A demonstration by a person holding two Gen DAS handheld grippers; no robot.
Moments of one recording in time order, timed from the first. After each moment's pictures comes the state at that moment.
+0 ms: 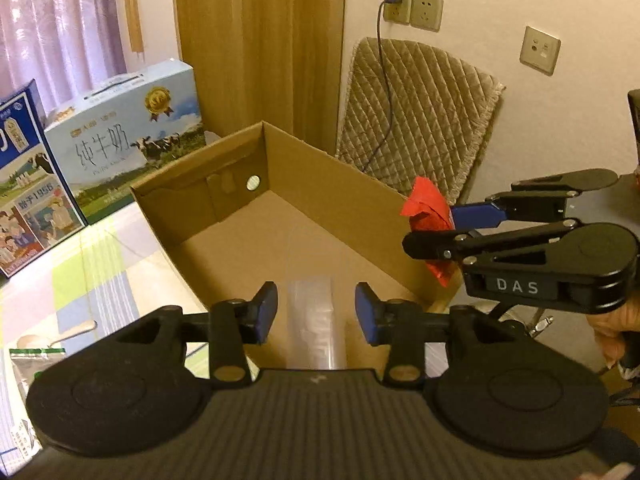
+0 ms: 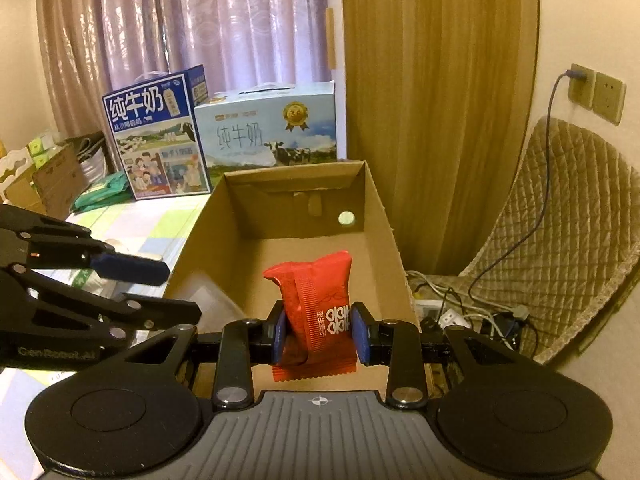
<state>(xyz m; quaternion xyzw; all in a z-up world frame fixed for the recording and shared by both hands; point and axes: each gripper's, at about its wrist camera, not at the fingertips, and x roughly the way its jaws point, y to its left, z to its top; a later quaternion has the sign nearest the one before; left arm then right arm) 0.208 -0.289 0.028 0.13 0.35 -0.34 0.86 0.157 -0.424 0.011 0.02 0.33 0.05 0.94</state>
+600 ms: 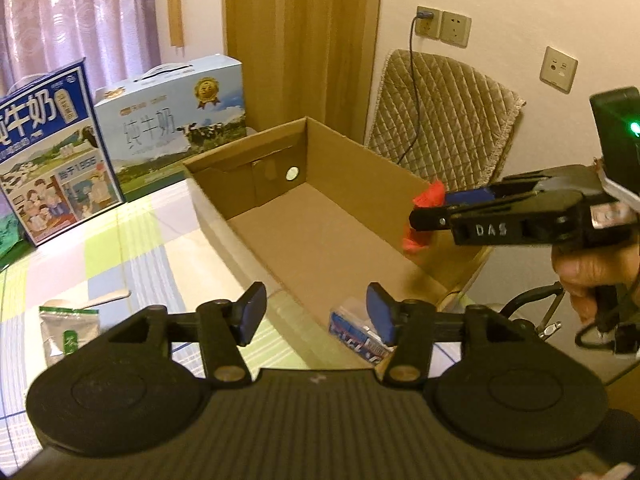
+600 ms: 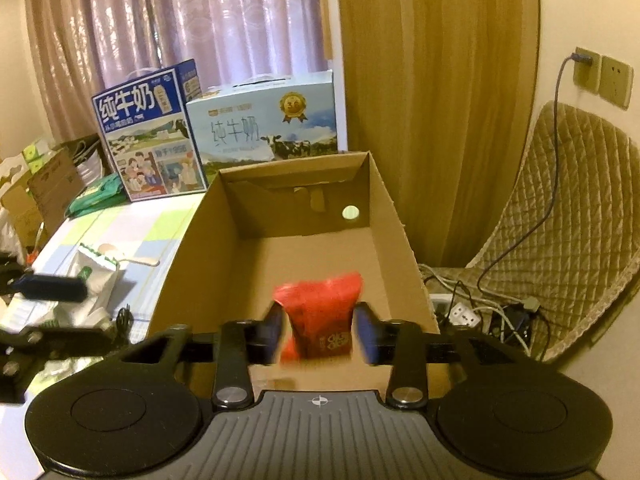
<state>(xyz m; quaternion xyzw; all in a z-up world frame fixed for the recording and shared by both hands) 0.190 -0.234 0.031 0.11 0.34 -0.31 0.88 0.179 -0.425 0.001 0.05 0.33 0.04 0.94</state>
